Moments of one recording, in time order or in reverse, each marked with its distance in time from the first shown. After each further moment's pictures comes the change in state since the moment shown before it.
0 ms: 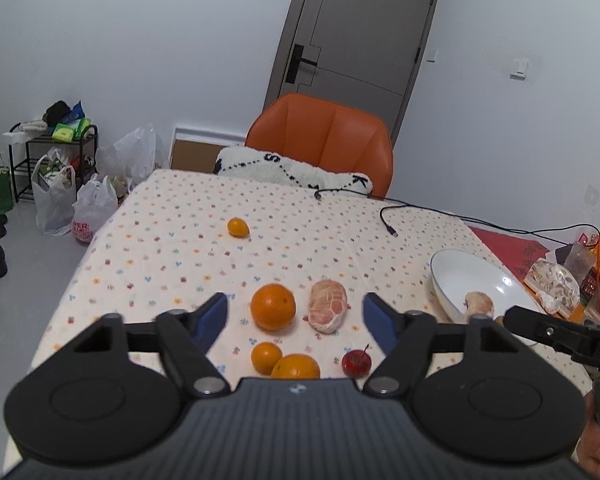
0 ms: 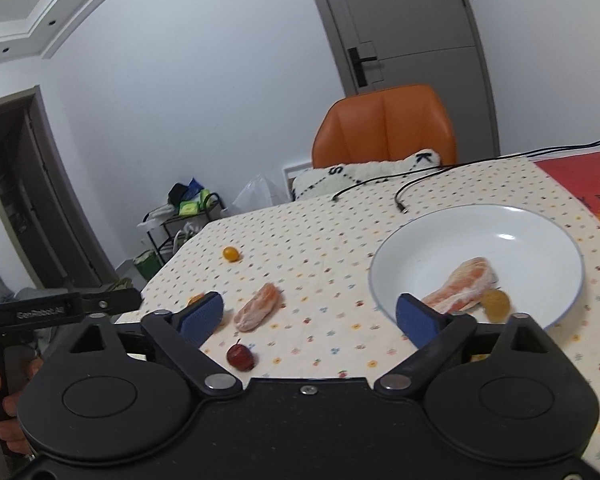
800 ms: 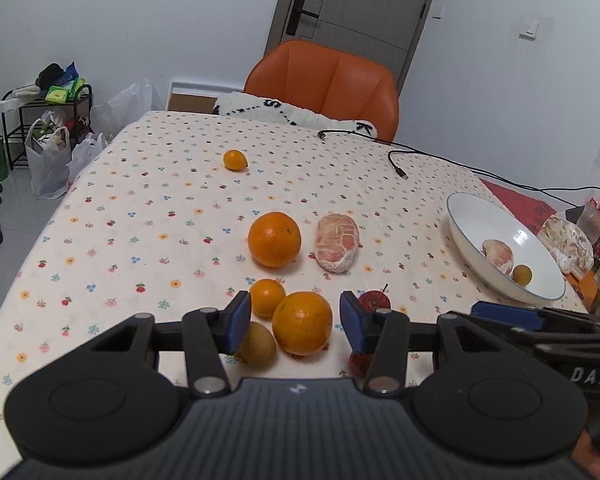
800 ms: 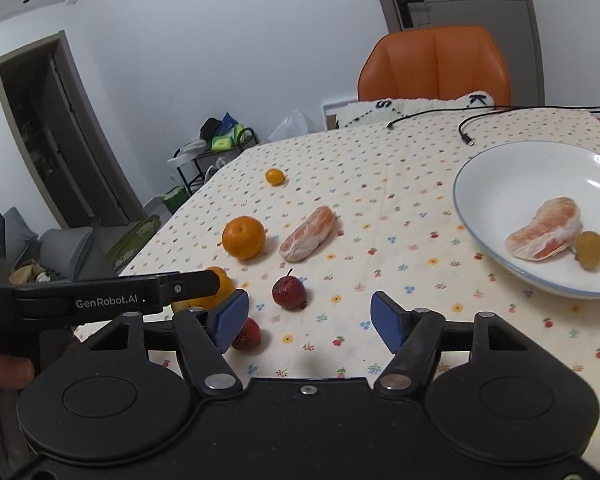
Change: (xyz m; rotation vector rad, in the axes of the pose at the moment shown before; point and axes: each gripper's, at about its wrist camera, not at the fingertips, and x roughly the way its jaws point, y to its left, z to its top) left arm 0.035 0.003 -0.029 0.003 0.130 0.002; right arm 0.047 0.032 -0.028 -0.051 0.190 0.096
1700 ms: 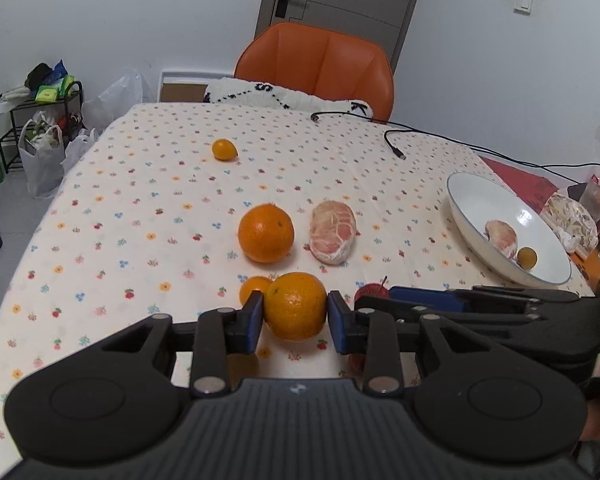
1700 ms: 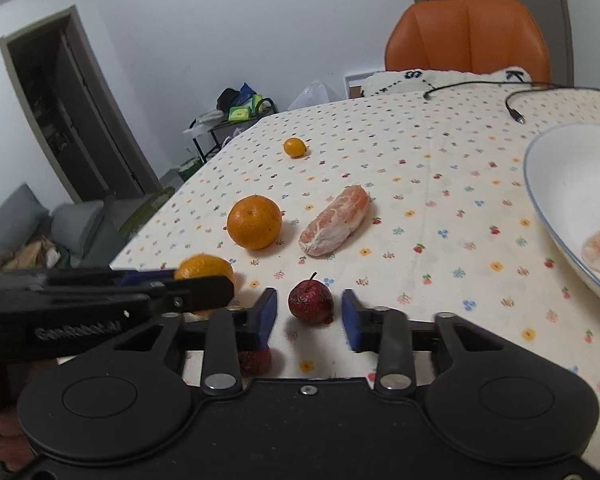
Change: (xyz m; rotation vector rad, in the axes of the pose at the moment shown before) left arm 0.011 -0.007 0.009 0.053 0.061 0.006; right arm 0.053 0.010 0.007 -0.046 0.087 0.051
